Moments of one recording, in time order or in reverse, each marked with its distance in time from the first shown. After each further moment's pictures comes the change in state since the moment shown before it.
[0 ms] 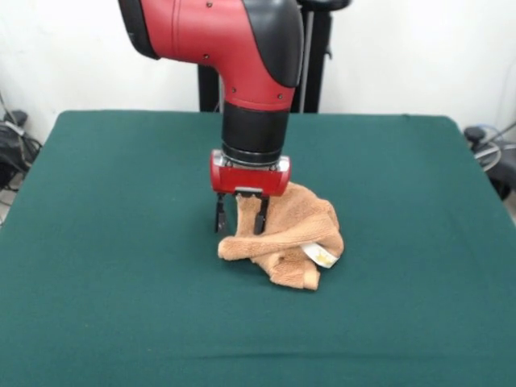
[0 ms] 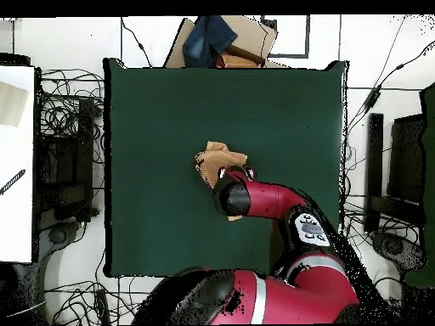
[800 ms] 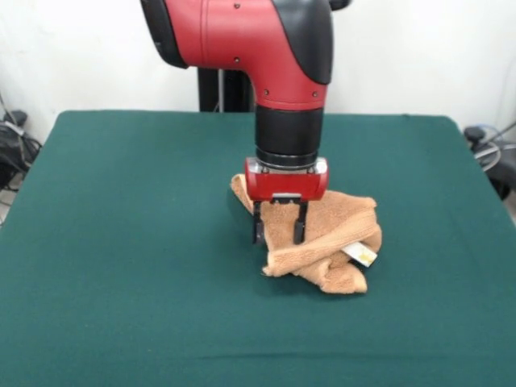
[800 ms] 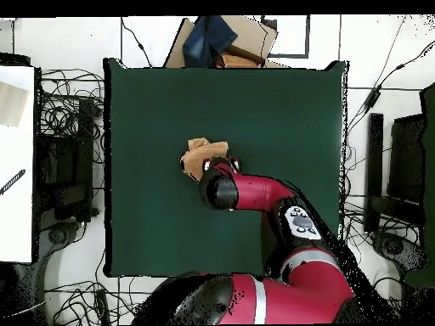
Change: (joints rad) arm 0.000 -0.022 0.087 0.003 0.011 0.000 0.000
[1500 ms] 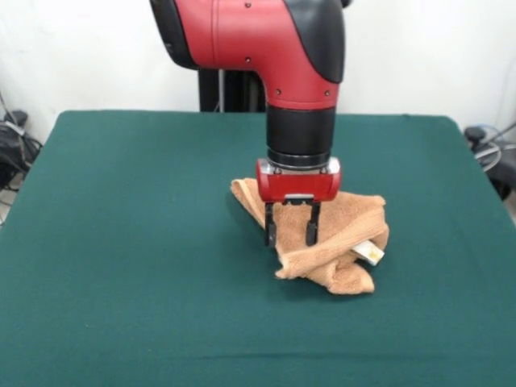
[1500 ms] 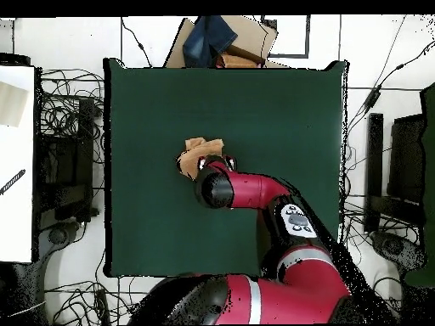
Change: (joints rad) arm 0.011 -0.003 0.012 0.000 0.009 0.000 0.000
